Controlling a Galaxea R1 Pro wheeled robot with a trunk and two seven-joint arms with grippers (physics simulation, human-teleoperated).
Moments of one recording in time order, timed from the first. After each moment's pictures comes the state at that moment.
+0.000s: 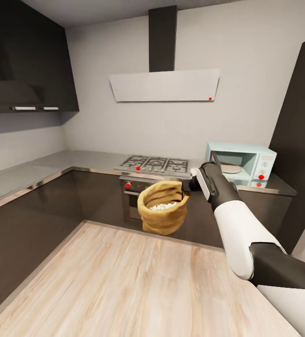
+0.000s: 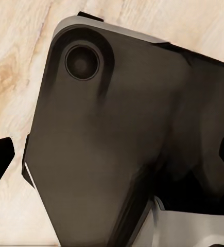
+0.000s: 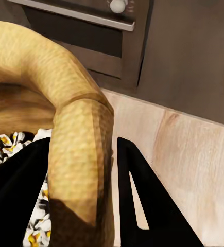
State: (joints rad) left arm 0.00 -0.04 0.01 -0.05 0.30 -0.05 0.00; right arm -1.23 0.13 -0.08 -0.68 0.16 1.04 0.07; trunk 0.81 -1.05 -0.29
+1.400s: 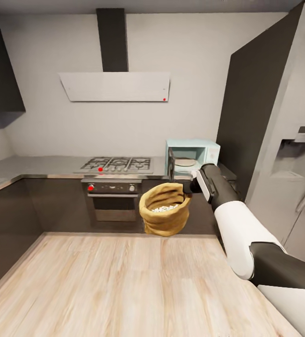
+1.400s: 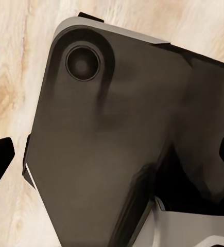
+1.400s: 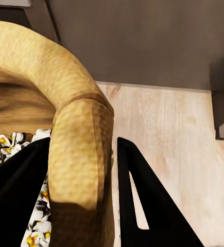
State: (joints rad) left arm 0.00 -0.04 0.01 -0.05 0.30 -0.05 0.00; right arm -1.23 0.13 -0.09 -0.66 0.17 1.04 0.05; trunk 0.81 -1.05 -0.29
